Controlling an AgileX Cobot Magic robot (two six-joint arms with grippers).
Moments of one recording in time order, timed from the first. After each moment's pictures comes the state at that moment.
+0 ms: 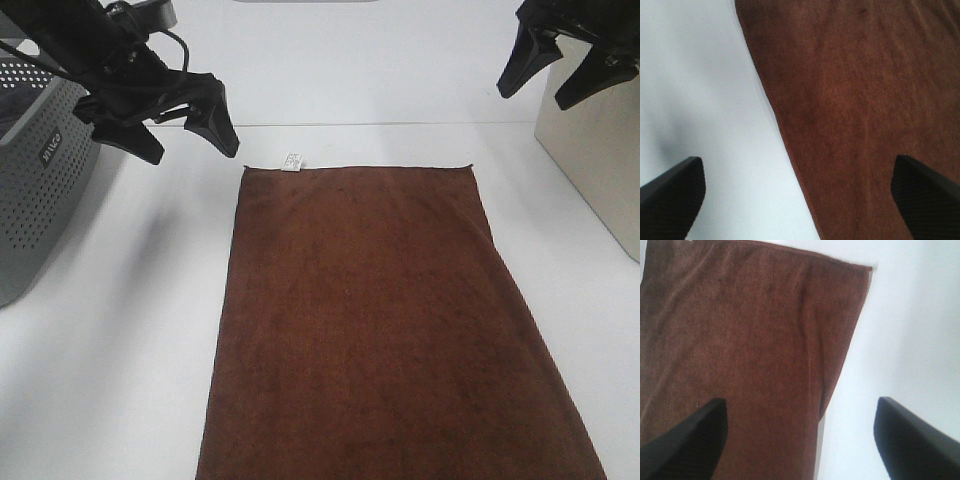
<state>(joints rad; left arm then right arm) -0.23 2.05 -1.62 -0.43 0.87 0.21 -0.01 2.07 -1.88 0.41 1.21 -0.29</state>
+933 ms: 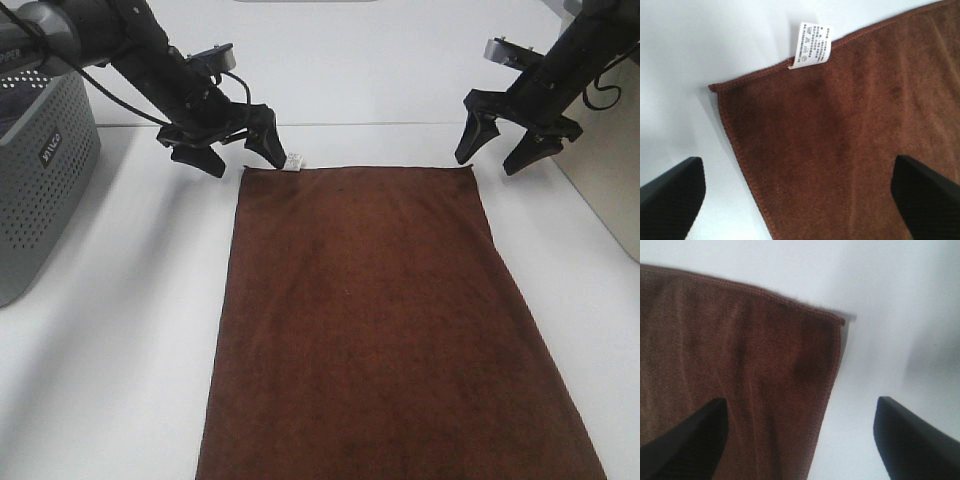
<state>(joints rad) -0.23 2.59 -2.27 -0.49 1.00 0.21 -0.01 2.55 -2.25 0.43 1.22 -0.26</state>
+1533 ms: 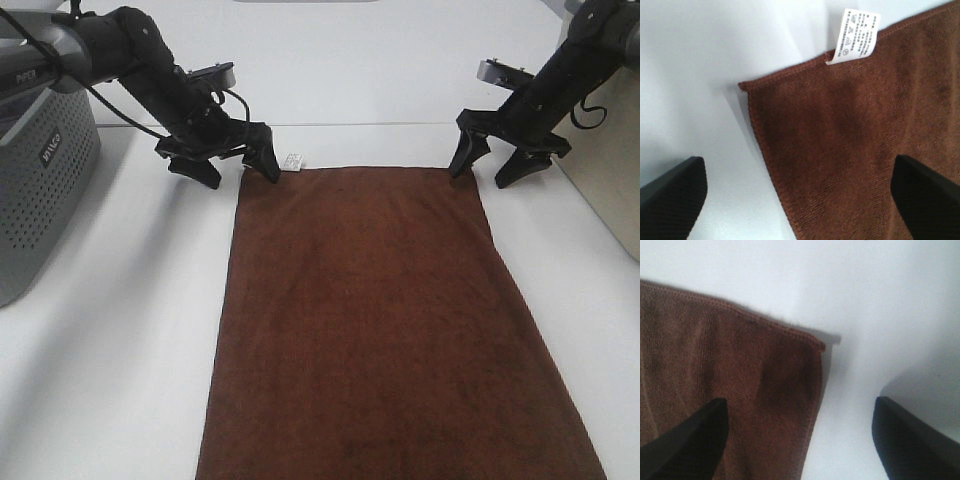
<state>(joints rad) -0.23 2.65 -2.31 -0.44 1.00 0.19 -0.01 2.64 -2.31 0.43 1.18 -0.26</state>
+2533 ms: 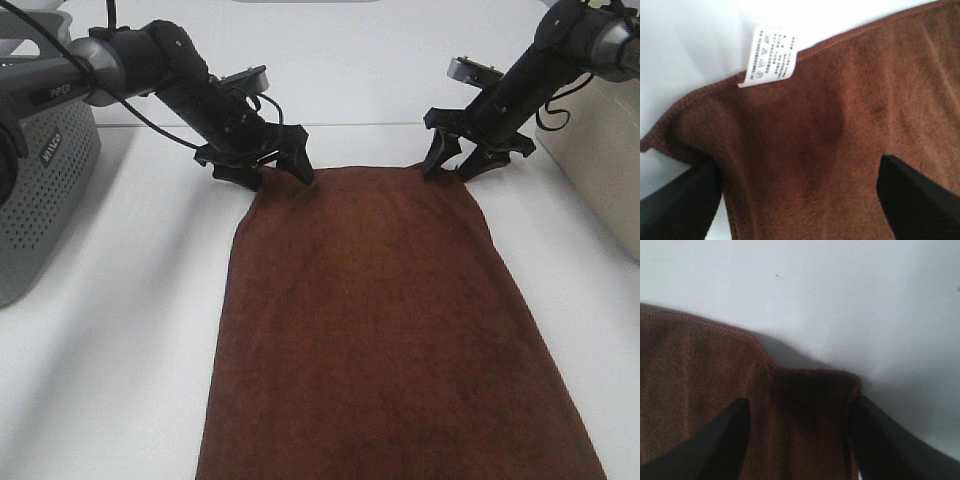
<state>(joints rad) -0.29 2.68 -2.32 -0.53 0.93 0.19 0.06 2.67 -2.33 0.47 1.11 -0.23</state>
